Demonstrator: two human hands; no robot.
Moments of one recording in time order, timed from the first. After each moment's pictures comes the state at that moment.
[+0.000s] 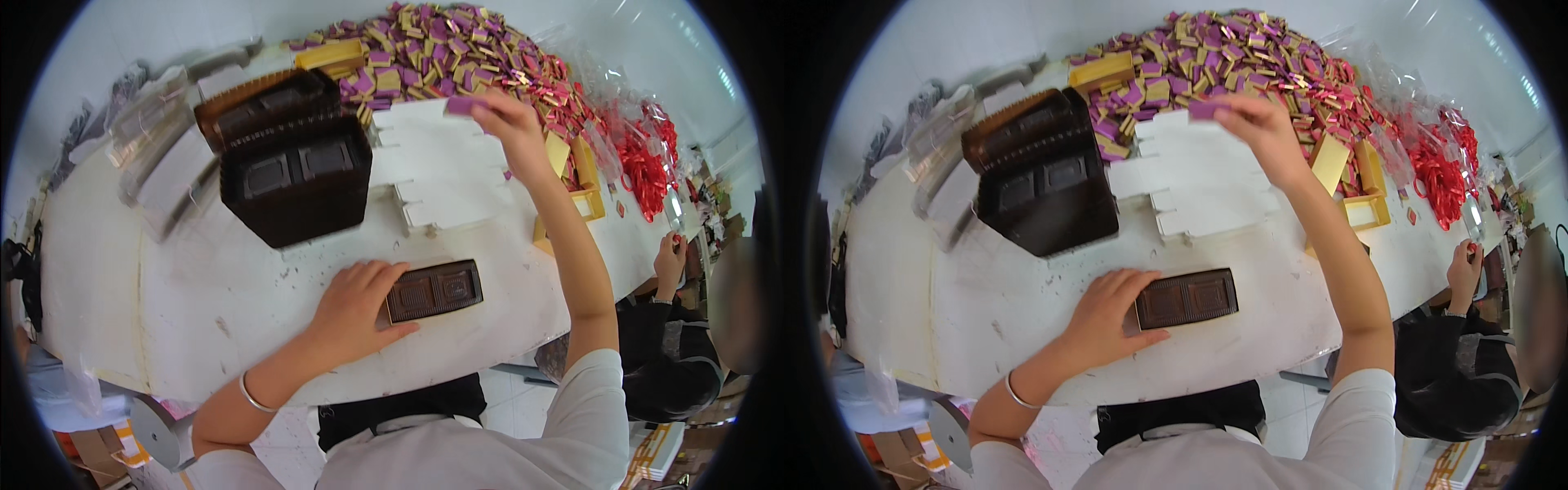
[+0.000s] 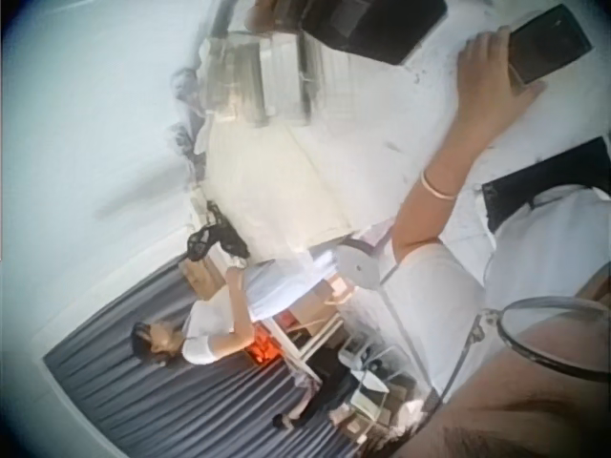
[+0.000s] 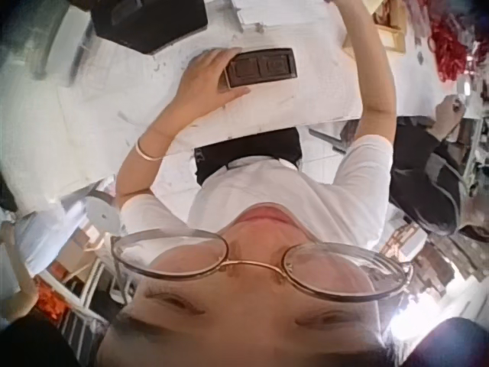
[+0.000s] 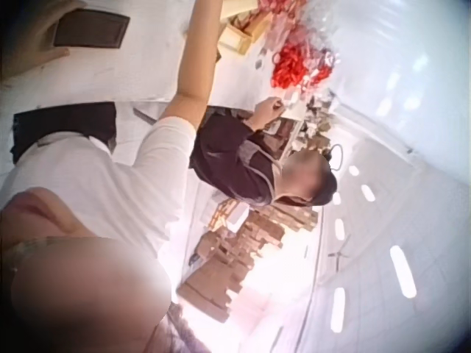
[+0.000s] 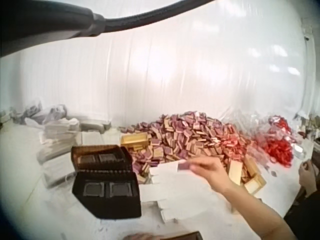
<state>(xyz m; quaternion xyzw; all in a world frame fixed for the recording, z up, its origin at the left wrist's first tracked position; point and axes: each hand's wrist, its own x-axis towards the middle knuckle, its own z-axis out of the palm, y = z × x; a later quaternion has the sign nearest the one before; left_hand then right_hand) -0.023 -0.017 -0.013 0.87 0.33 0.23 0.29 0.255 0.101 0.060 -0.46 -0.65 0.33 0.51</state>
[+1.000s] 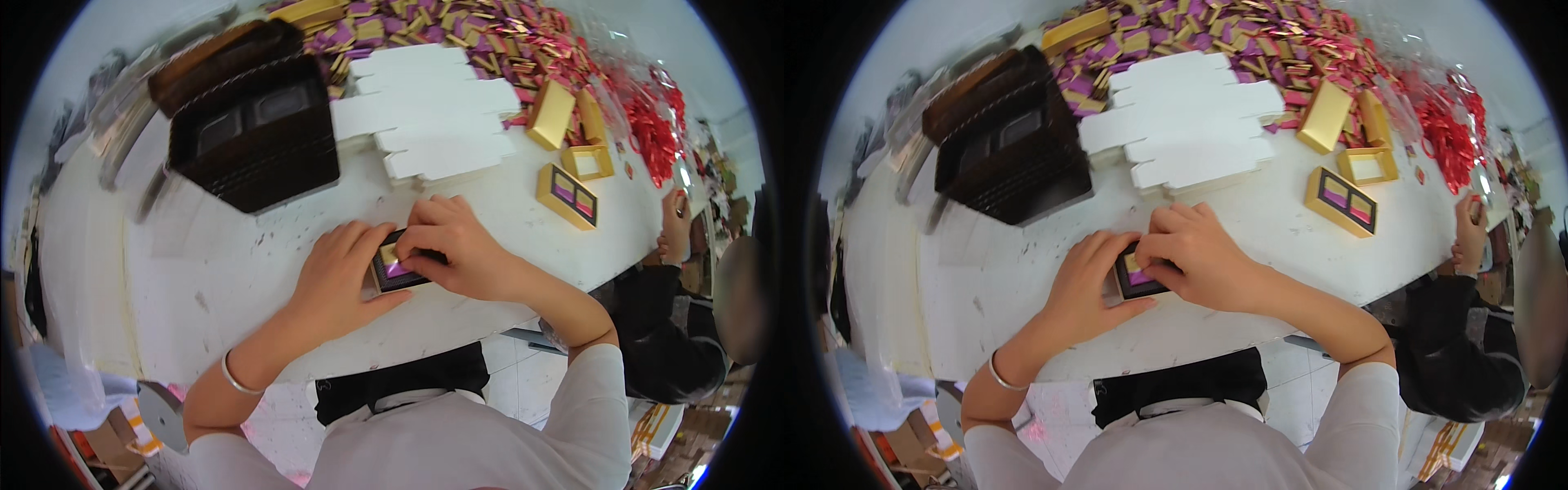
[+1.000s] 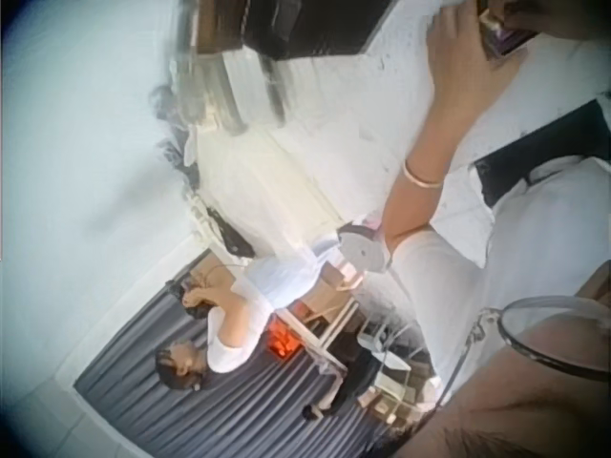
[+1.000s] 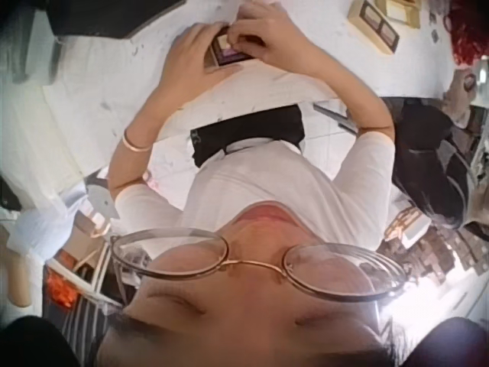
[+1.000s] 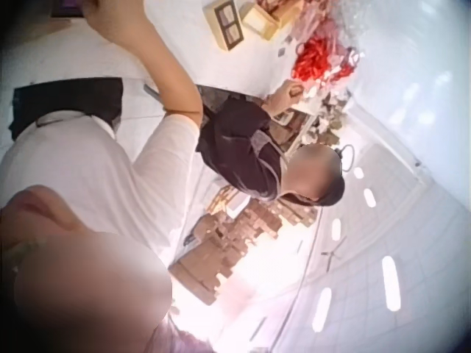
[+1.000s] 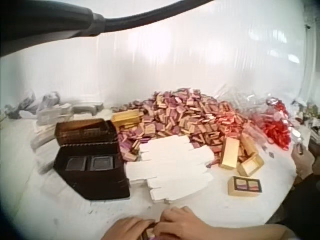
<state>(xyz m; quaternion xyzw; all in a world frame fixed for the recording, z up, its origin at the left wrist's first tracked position) -0.013 -0.020 -0.010 0.87 0.33 0.22 0.29 0.196 -0.039 0.022 -0.44 -0.82 0.26 0.26</state>
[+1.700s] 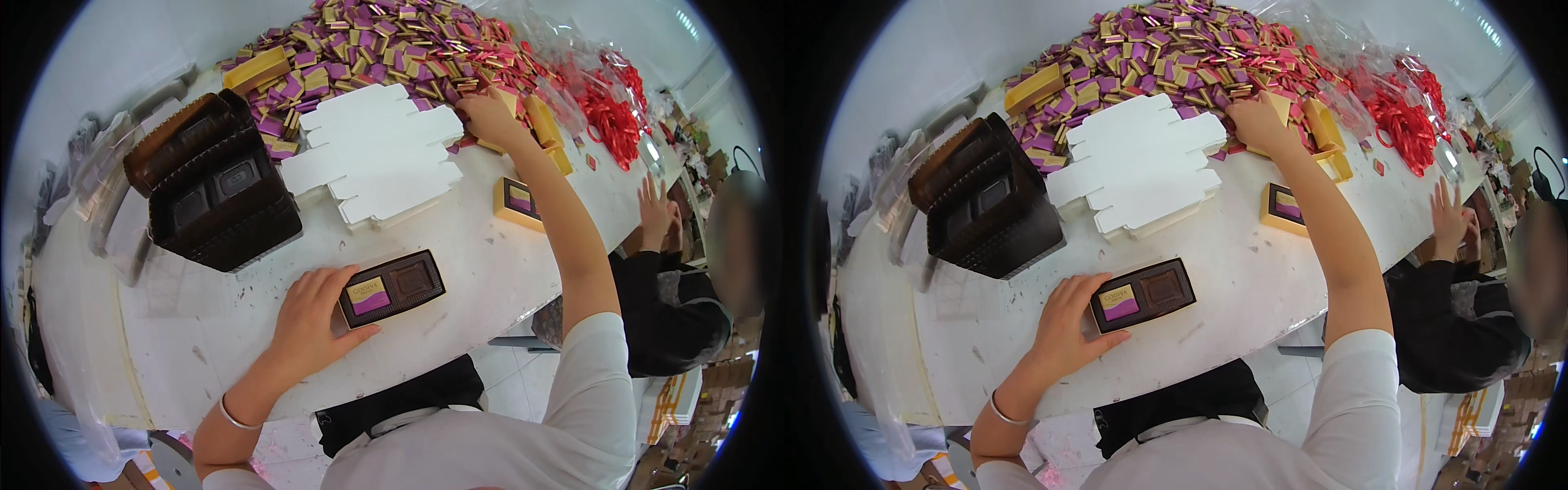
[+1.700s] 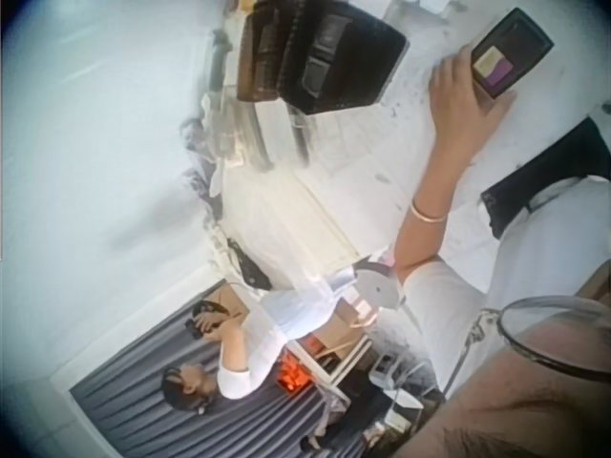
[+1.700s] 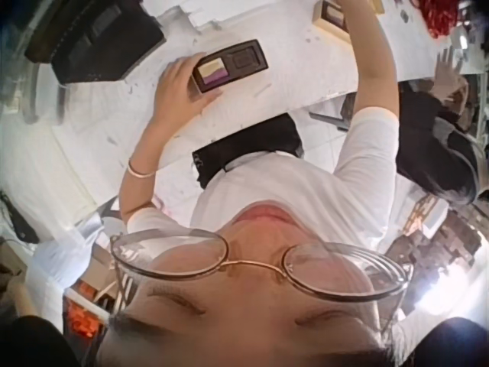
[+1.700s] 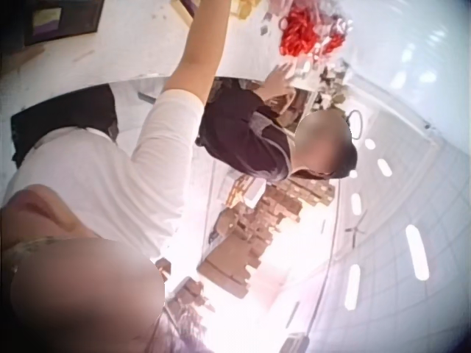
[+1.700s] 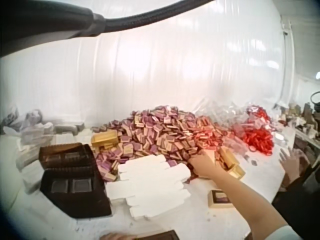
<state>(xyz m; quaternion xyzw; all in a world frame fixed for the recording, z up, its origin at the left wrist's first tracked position) -0.016 -0.017 -0.009 0.88 0.31 0.22 0.27 0.404 0.128 -0.004 -0.63 -0.75 -0.19 0.00</state>
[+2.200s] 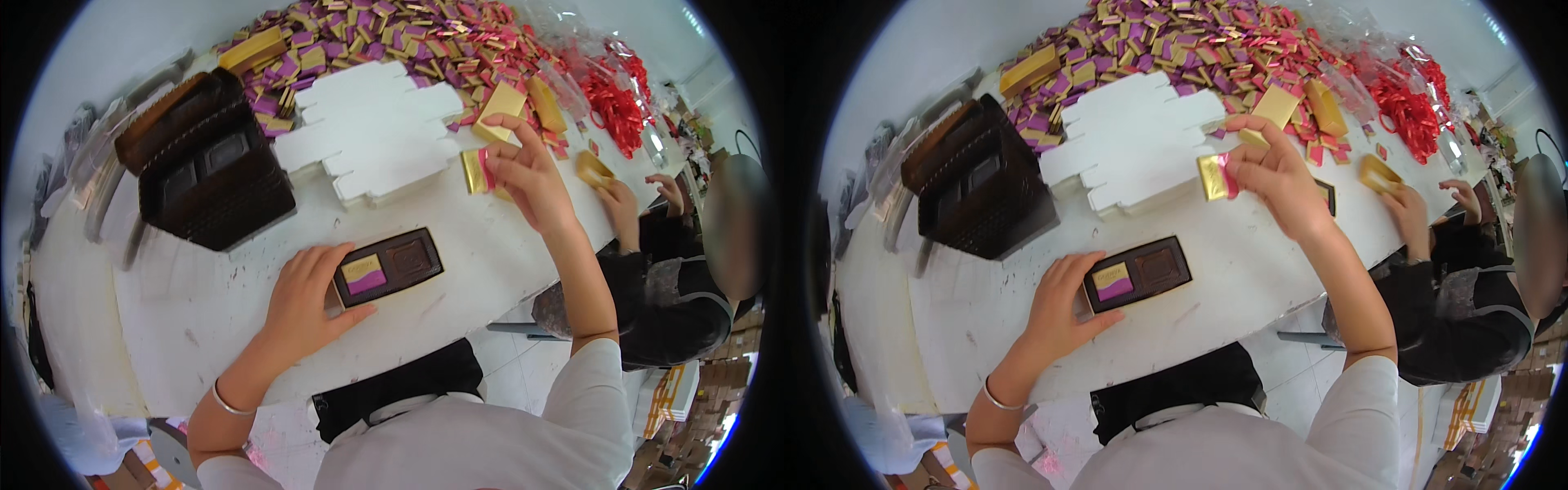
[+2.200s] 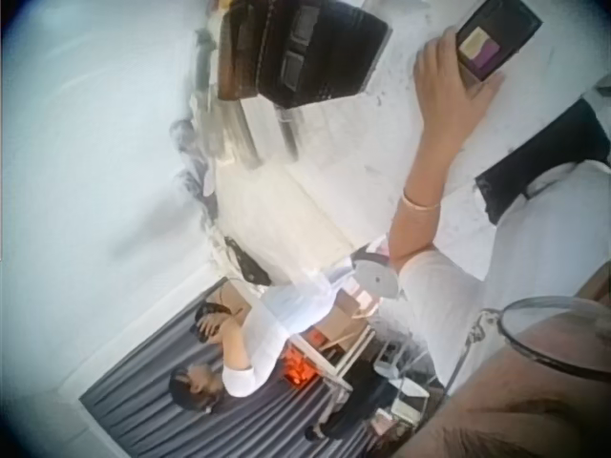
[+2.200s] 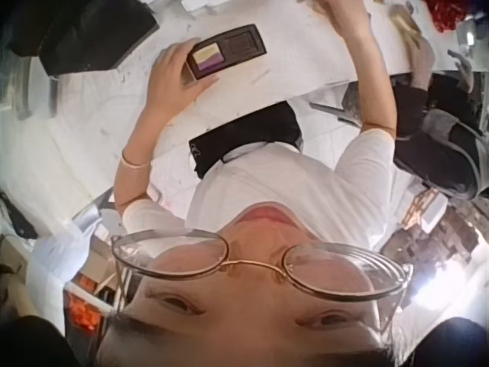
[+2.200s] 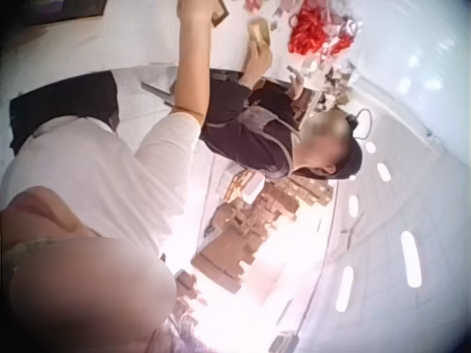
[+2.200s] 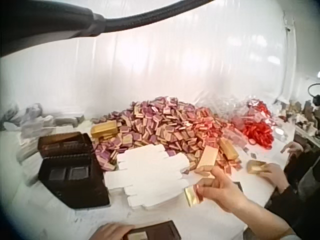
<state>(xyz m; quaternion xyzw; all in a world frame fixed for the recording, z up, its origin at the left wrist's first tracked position) -0.016 -0.018 -0.012 0.88 0.31 0.23 0.27 0.298 -0.037 0.058 -0.50 -0.49 0.48 0.53</state>
